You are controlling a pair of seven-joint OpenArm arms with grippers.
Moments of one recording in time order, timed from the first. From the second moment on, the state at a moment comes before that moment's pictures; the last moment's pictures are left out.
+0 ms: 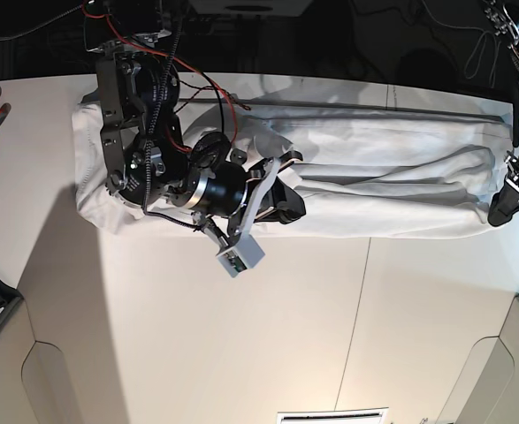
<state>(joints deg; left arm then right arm) -3.2 -26.2 -43.6 46.5 -64.2 -38.3 51.7 0.0 -5.5 -10.5 96.2 29.2 26.1 -62.3</state>
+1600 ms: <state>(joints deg) 3.0 -29.9 -43.8 57.8 -71.4 -38.5 56.6 -2.9 -5.7 -13.7 94.3 10.4 13.7 -55.7</state>
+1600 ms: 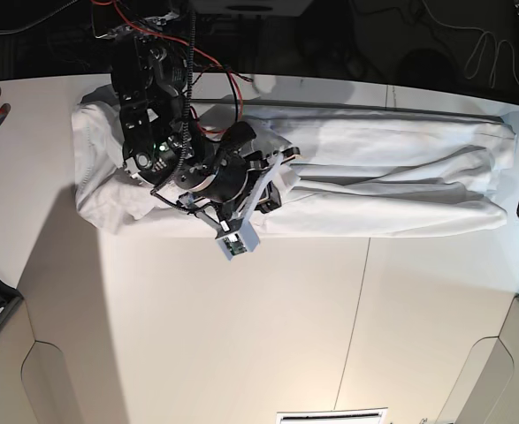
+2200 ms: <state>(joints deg) -1.6 -20.3 -21.4 65.5 -41.1 -36.6 44.6 -2.6 -5.2 -13.5 79.6 6.9 9.6 -50.2</state>
